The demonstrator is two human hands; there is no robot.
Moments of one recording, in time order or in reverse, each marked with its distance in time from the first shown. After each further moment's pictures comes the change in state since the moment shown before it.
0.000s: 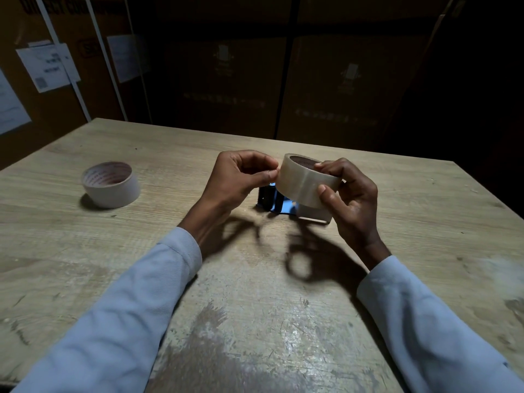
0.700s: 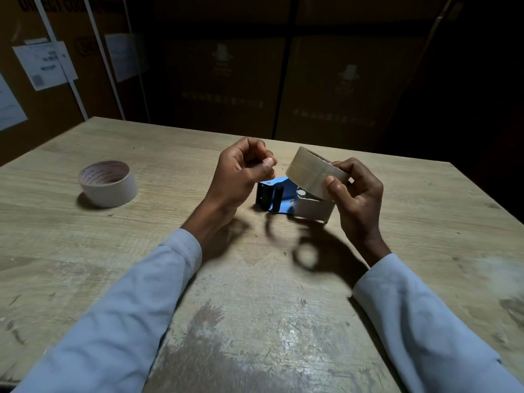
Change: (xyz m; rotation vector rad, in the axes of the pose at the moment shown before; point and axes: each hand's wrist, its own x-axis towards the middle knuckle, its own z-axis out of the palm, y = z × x) left_hand -0.001 0.007 0.010 -0.116 0.031 0.055; right_hand 0.001 0.008 -0.007 -0.030 0.121 0.104
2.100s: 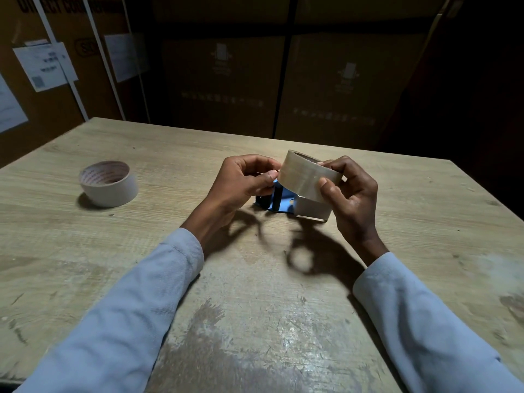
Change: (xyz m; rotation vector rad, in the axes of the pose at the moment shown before) left_hand -0.001 -0.011 -0.001 0.086 -0.059 -0.203; right_hand -0.002 -0.004 0.005 0.012 -0.062 -0.030
